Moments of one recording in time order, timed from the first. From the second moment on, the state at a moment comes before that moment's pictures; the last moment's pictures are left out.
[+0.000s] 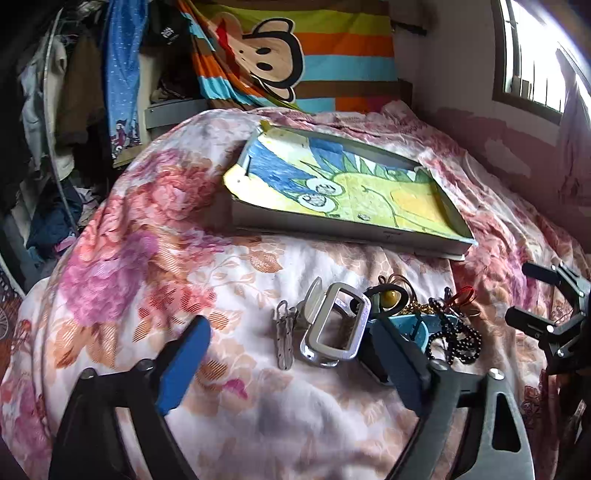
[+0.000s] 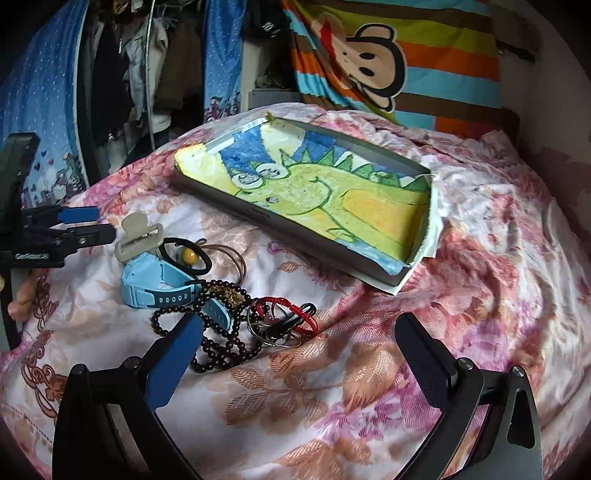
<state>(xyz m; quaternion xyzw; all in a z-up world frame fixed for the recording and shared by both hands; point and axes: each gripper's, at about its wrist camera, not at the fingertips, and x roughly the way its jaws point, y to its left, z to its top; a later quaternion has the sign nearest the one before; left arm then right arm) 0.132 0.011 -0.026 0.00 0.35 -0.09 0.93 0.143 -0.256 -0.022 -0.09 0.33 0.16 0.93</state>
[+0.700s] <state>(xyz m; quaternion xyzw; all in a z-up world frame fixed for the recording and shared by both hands) 0.169 -0.005 -0.052 0.02 0.40 -0.12 0.91 0.193 -0.259 -0.058 -0.09 0.41 0.19 0.89</state>
